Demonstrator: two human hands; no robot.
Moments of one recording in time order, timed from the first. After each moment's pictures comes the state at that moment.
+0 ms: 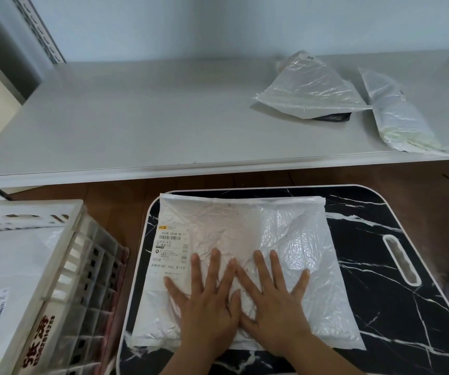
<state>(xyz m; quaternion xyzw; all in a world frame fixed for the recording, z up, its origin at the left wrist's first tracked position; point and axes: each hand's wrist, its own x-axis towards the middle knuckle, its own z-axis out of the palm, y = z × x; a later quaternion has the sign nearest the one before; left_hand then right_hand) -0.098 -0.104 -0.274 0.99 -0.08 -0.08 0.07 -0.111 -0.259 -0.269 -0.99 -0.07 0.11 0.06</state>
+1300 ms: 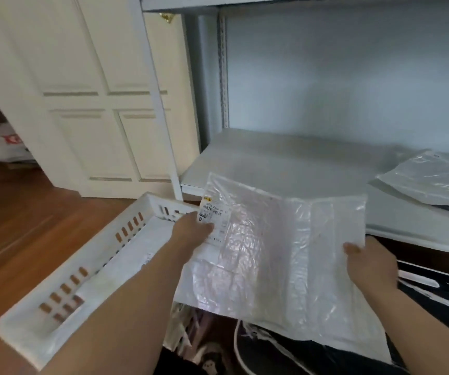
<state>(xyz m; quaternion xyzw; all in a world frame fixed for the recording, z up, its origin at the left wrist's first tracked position) -0.086 0.125 -0.056 0.81 0.29 0.03 0.51 -0.051 -0.178 -0.080 -0.91 0.14 -0.04 0.38</state>
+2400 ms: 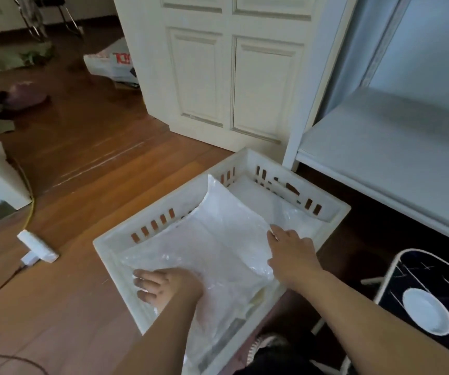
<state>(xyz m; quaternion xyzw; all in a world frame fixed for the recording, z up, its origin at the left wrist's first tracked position) -0.212 0.287 -0.231 0.65 0.71 -0.08 0.26 -0.069 0.151 -0.169 -0.89 -0.42 0.17 -0.11</state>
